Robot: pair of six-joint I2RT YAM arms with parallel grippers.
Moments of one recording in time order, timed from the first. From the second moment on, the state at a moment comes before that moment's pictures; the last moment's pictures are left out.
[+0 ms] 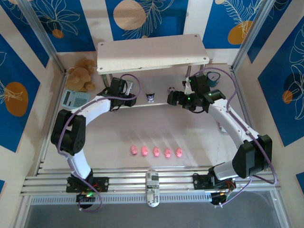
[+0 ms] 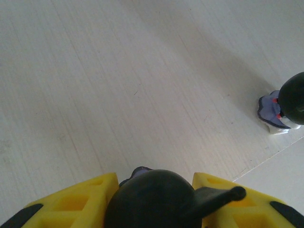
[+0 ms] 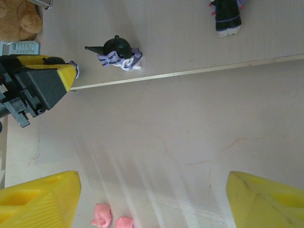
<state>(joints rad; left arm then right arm) -0.39 1.79 1.24 -0.28 0.11 -0.10 0.35 1.41 1.24 -0.73 -0.31 0.52</state>
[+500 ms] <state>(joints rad) -0.38 1.83 1.27 -0.26 0.11 -0.10 0.35 1.43 1.24 -0.73 -0.31 0.52</state>
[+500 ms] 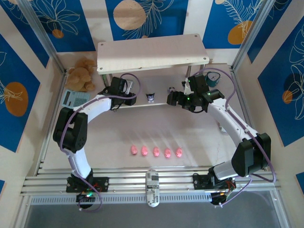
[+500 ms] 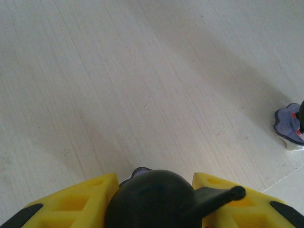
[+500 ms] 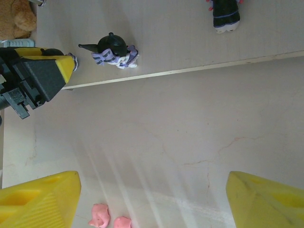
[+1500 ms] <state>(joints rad) -0.38 1.84 1.27 -0.26 0.11 -0.10 0.36 1.43 1.24 -0.73 -0.31 0.52</state>
